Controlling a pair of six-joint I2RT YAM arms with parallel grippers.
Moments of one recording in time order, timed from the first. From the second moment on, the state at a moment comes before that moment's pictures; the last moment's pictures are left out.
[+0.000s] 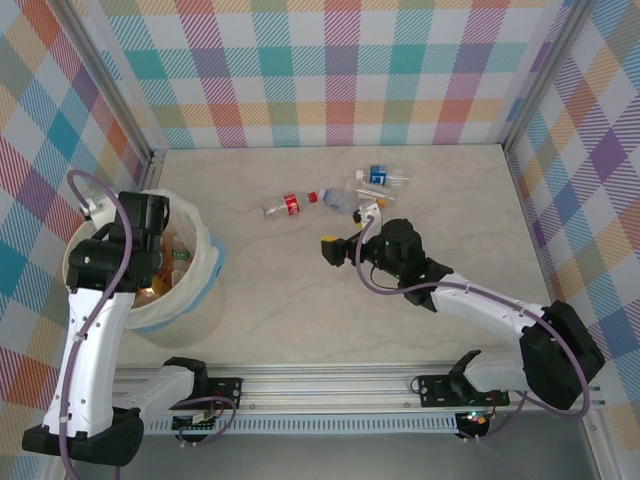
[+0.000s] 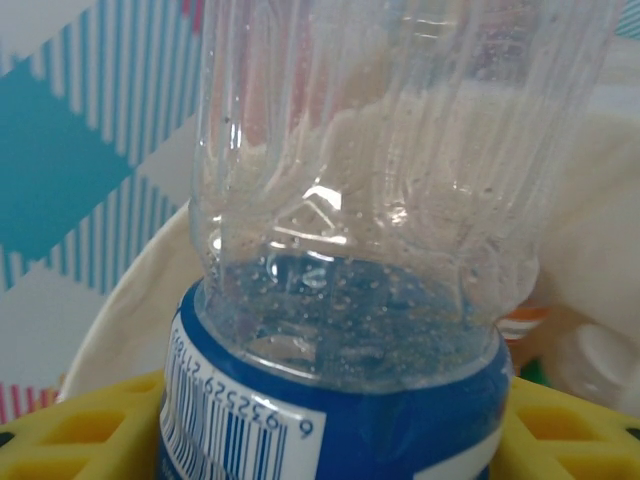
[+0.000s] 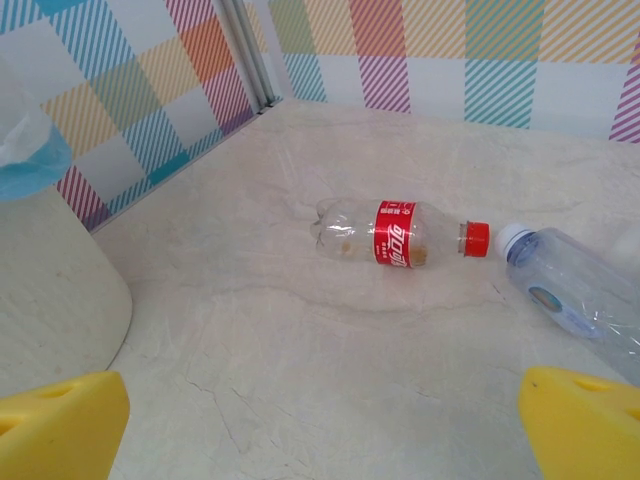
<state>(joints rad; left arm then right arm) -0.13 0.99 1.42 -1.39 -0.85 -0.50 0.72 1.28 0.70 0.32 -0.09 0.22</state>
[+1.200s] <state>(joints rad) -0.16 0.90 1.29 -0.85 0.29 -0.50 0.33 1.79 1.26 -0.27 -0.28 -0.20</state>
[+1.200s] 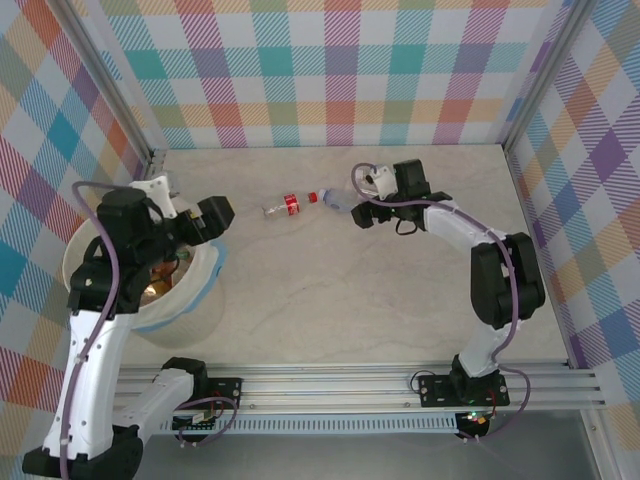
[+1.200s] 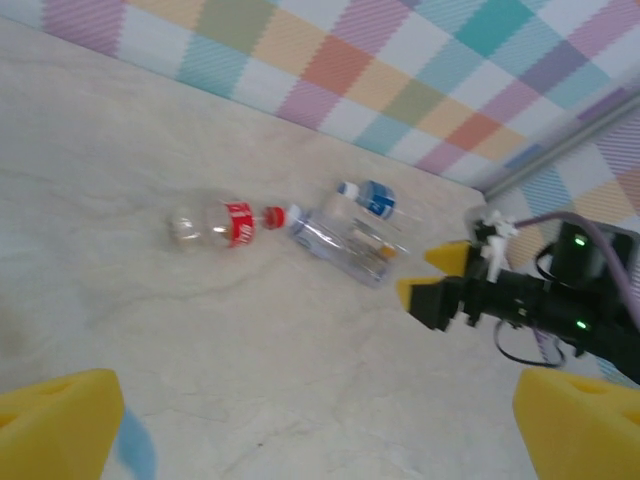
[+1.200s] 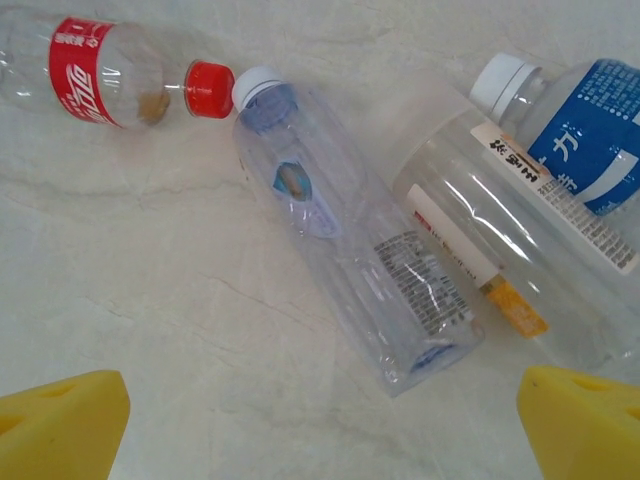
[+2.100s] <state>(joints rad) -0.39 1.05 1.24 -0.66 0.30 -0.53 0.34 2.15 1.63 -0.50 -0.27 -0.48</state>
